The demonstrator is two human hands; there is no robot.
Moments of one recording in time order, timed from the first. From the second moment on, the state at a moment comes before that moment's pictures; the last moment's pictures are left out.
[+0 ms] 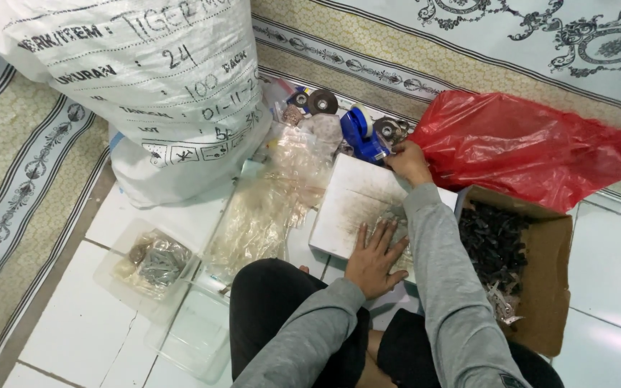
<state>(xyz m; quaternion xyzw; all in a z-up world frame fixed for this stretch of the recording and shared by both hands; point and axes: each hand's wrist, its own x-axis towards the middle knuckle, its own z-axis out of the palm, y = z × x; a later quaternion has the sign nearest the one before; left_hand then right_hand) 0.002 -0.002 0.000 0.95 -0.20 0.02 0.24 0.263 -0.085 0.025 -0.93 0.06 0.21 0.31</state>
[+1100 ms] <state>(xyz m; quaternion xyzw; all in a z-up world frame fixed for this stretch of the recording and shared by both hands) 0.001 -0.010 -0.017 0.96 -0.20 0.10 0.19 0.074 -0.162 -0.017 -0.82 0.12 0.01 0.56</state>
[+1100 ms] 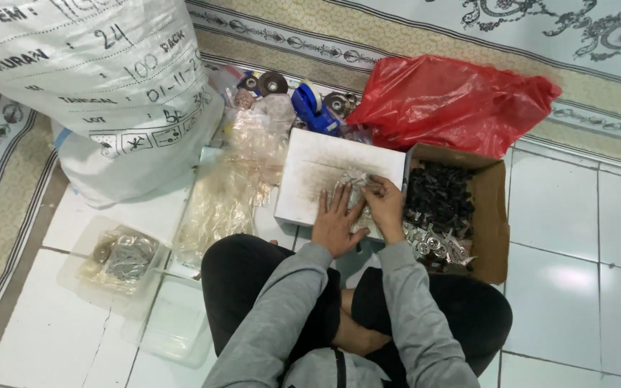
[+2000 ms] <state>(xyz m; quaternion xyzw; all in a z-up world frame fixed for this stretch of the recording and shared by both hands) 0.001 -0.007 -0.014 0.96 -0.21 0.03 0.18 0.073 -0.144 0.093 -0.89 0.22 0.14 0.38</state>
